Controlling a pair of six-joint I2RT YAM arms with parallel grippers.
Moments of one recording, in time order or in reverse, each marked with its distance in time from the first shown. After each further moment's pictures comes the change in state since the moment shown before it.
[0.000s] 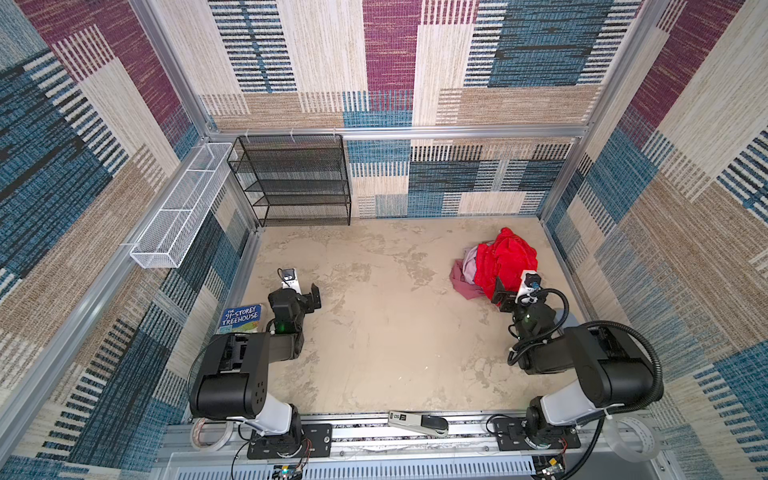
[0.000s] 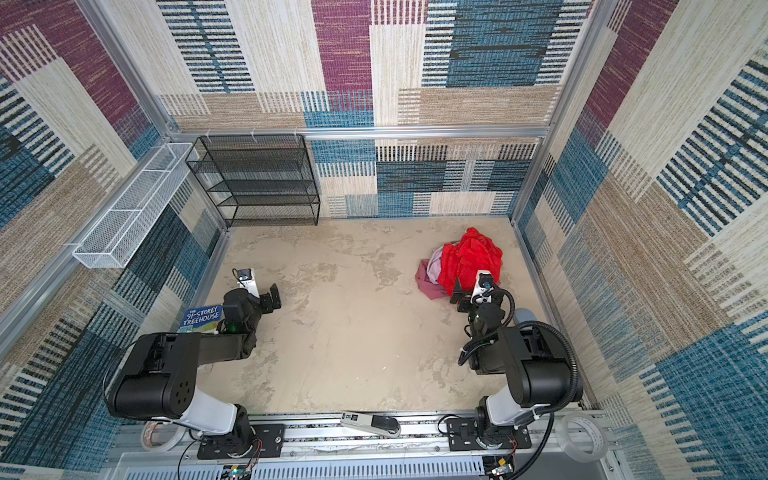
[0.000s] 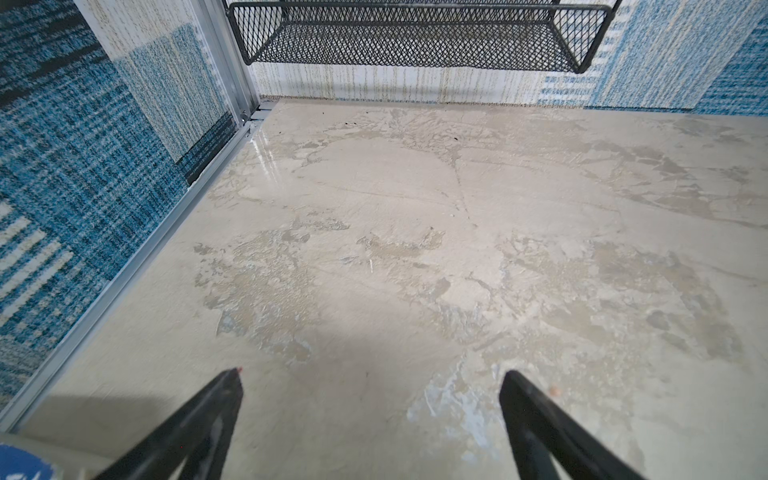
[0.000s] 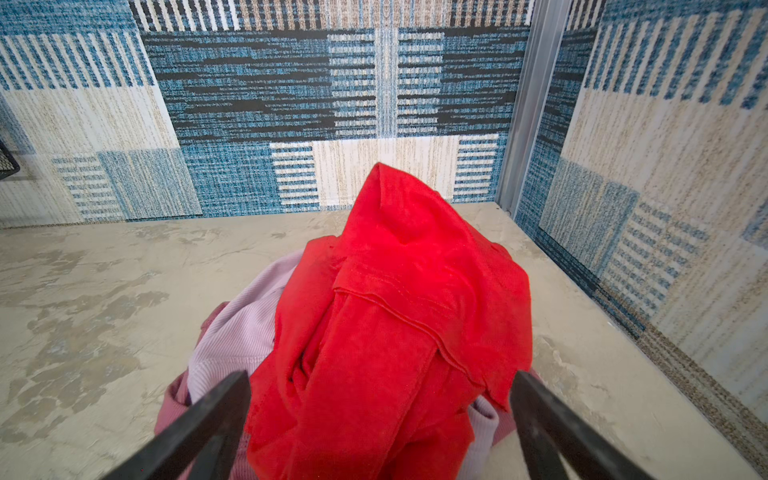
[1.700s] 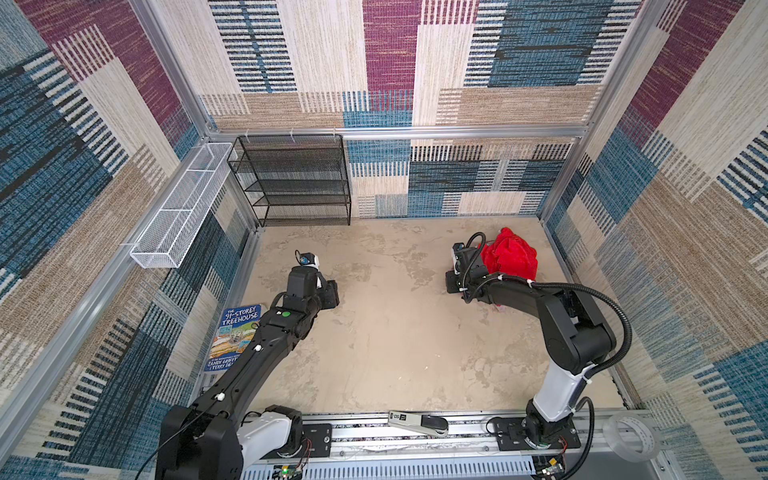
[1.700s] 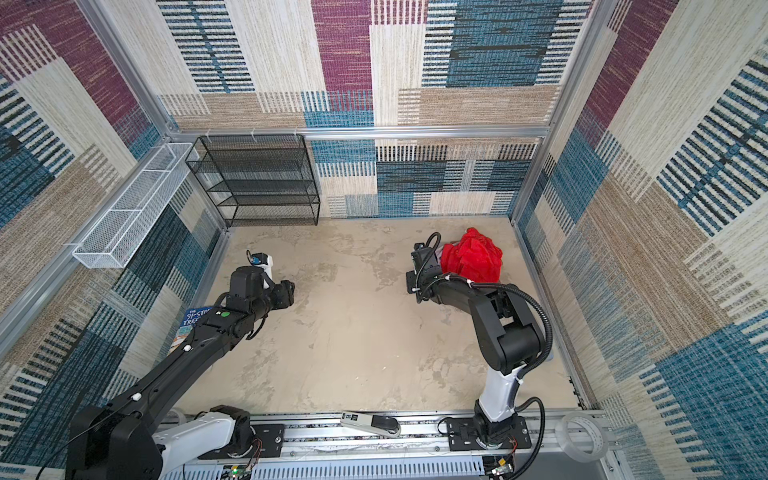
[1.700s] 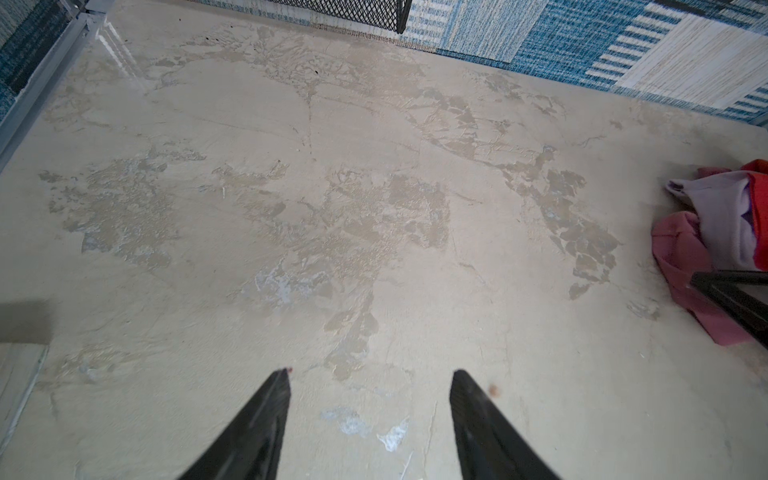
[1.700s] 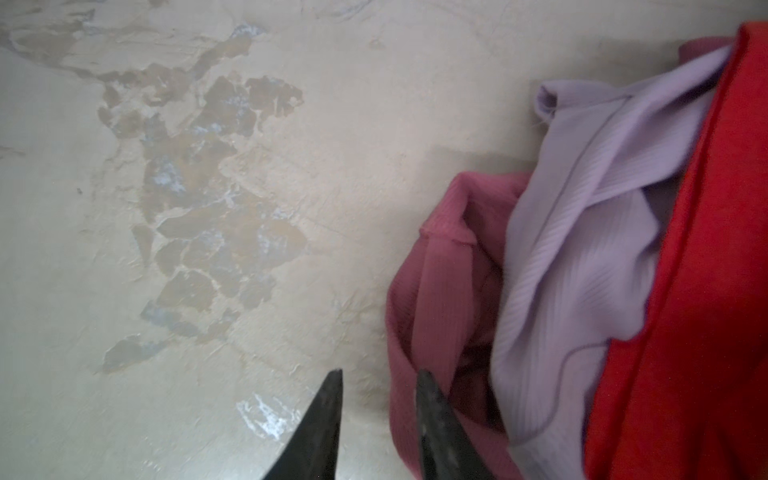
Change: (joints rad) left arm -0.266 -0.386 0.358 -1.038 0.063 -0.292; right arm 0.348 0.275 0.856 -1.374 0.019 0.167
